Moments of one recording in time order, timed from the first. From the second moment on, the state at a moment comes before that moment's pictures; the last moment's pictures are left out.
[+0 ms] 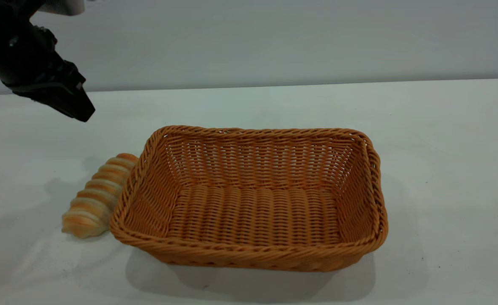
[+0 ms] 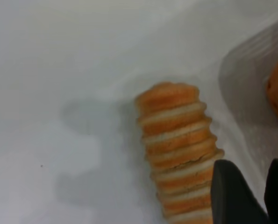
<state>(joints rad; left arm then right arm) -0.06 1.90 -1.12 -0.48 0.42 0.82 0.03 0.03 -0.50 0.21 1.07 -0.16</state>
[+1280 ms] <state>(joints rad) -0.06 2.14 -1.13 -0.42 0.35 0.79 0.03 -0.02 -0.49 0.23 1.17 -0.12</state>
